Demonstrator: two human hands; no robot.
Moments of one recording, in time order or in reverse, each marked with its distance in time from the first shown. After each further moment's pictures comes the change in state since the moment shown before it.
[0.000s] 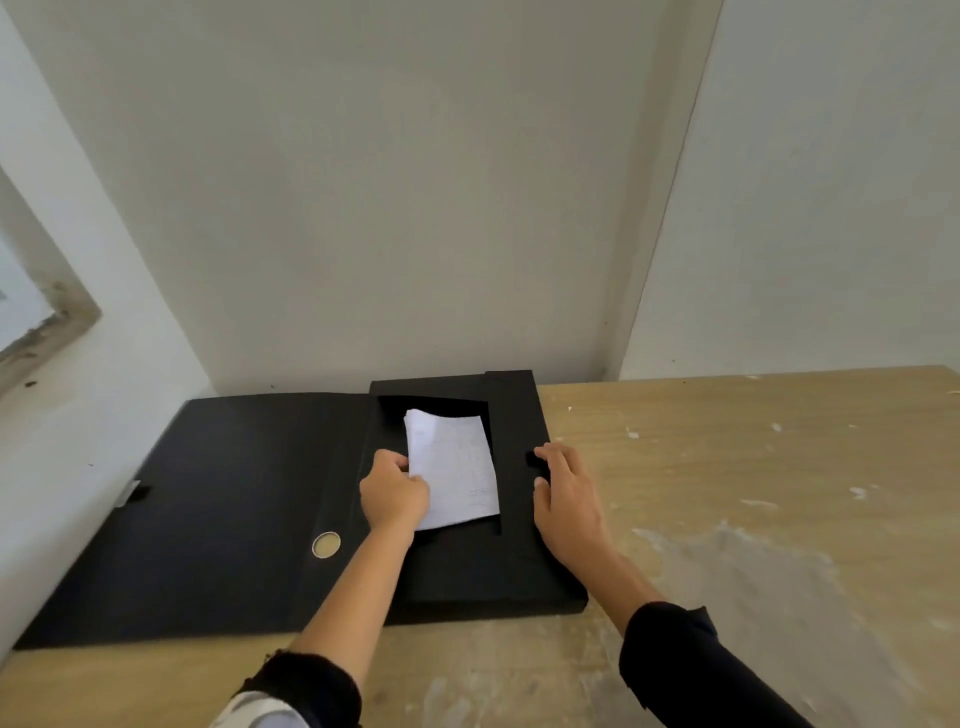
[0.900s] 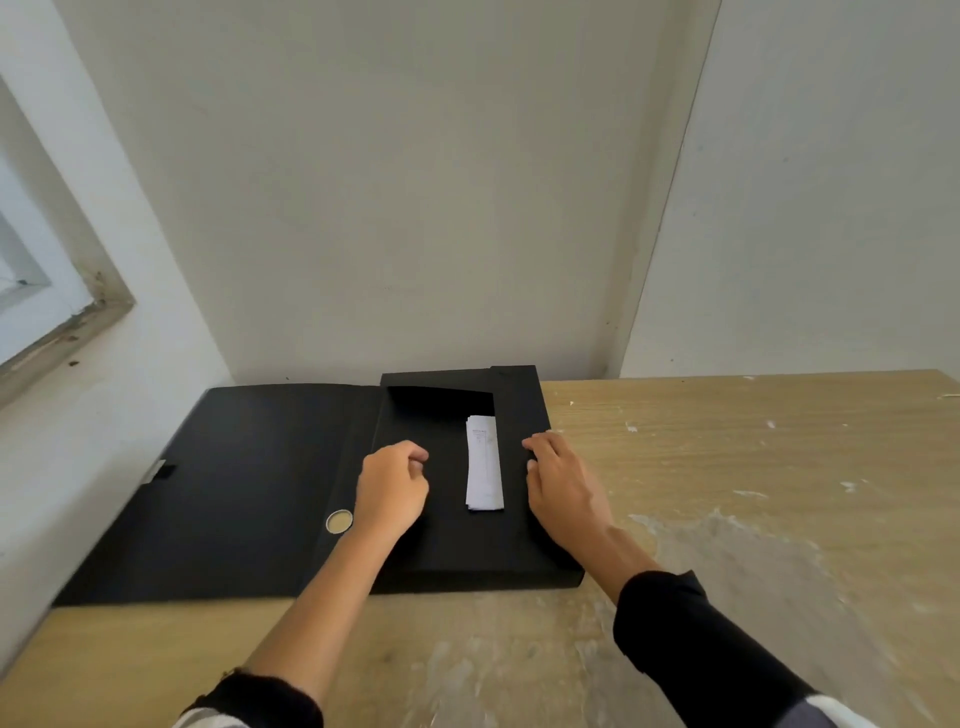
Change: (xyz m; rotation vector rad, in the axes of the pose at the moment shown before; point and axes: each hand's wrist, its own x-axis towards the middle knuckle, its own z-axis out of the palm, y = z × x) left_hand -0.018 -0.013 -0.031 0.252 -0.054 0.373; right_hand -0.010 -0.016 -0.010 -0.192 -0.070 -0.165
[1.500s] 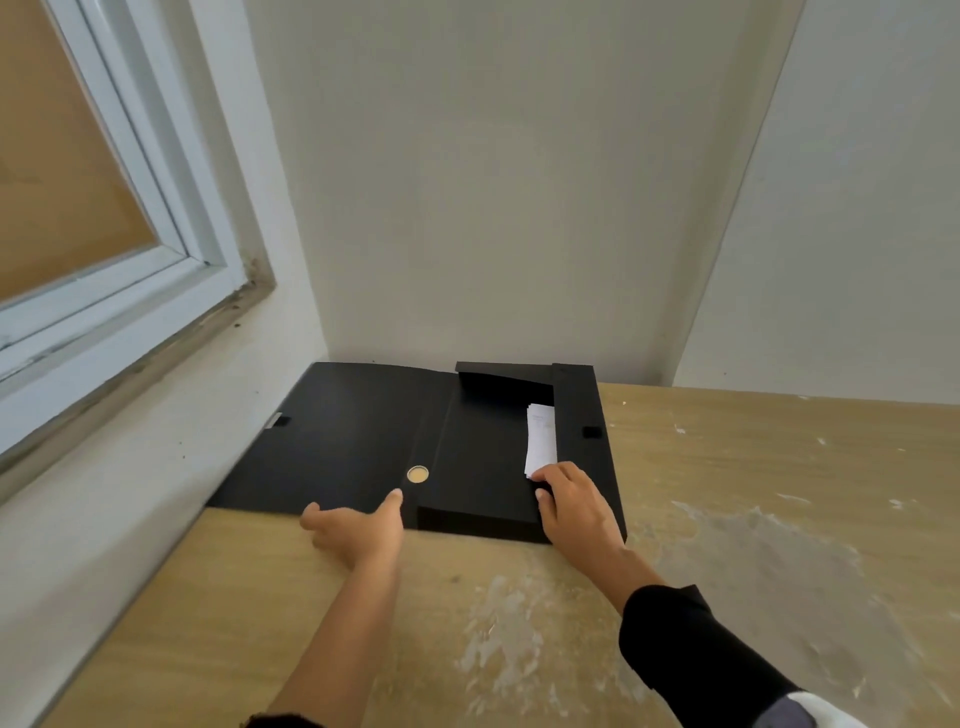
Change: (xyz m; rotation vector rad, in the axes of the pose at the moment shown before) left_hand -0.096 -0.046 -0.053 -0.769 0.585 -0.791; right_hand -0.052 -0.030 0.028 0.025 -0.029 -0.098
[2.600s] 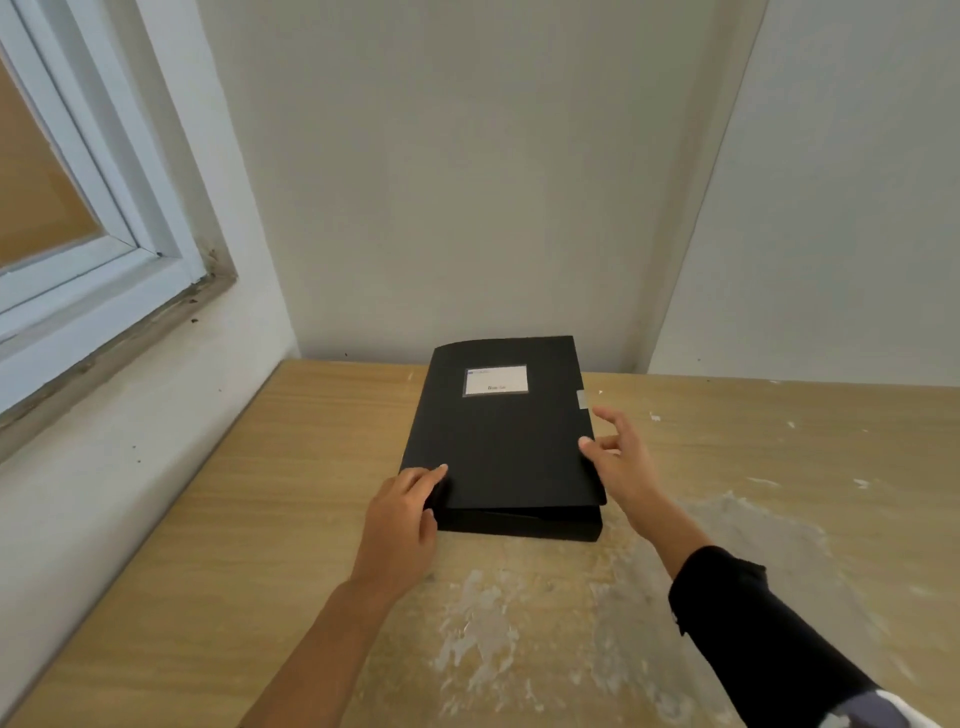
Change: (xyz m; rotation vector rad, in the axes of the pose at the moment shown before) left_hand -0.012 -0.024 0.012 0.707 -0.623 1.151; right_hand 0.019 0.048 -0.054 0.714 0.100 0.434
